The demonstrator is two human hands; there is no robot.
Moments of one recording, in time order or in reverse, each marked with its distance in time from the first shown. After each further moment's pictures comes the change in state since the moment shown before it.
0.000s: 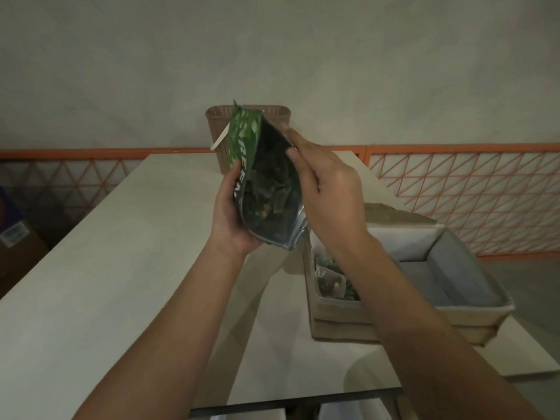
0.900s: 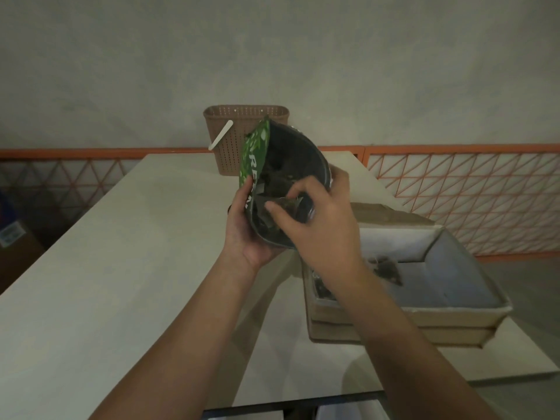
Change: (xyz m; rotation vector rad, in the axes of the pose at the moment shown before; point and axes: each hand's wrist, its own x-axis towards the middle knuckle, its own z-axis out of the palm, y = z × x) left_hand 0.016 -0.023 -0.016 -0.114 0.038 -0.139; right_hand -0.039 -0.006 -0.003 -0.057 -0.134 0.335
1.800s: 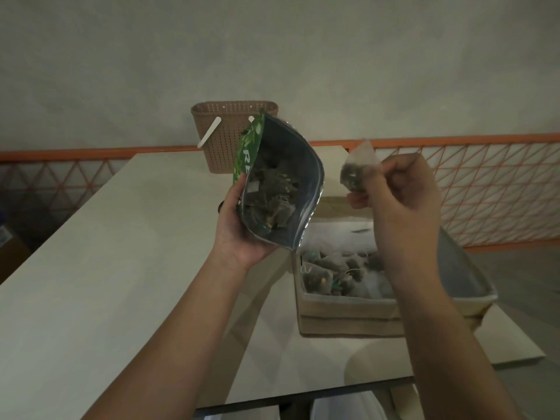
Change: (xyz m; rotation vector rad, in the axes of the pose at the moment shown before) left_hand -0.006 -0.009 0.010 -0.037 -0.030 -0.021; right_hand 0.000 0.011 -0.075 0.641 0.267 0.241
